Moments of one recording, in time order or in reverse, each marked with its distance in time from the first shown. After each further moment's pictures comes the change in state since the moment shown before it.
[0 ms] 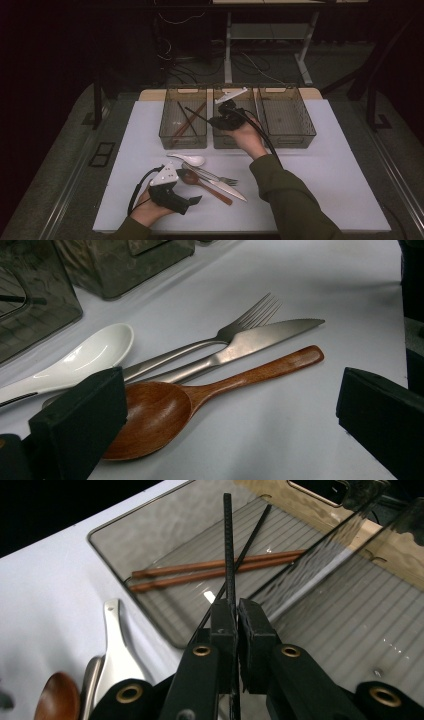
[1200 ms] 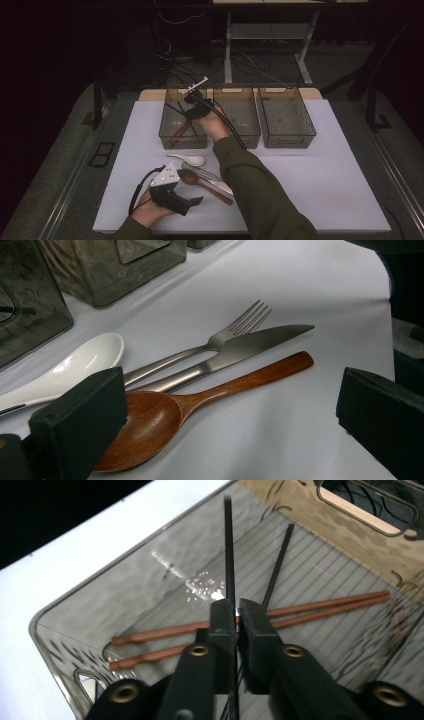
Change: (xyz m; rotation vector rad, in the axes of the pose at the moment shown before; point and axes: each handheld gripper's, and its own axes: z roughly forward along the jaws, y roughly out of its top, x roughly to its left) left arm -0.002 0.003 0.000 -0.006 -0.021 0.019; right arm 0.020 0.060 0.084 0.084 -0.035 0.023
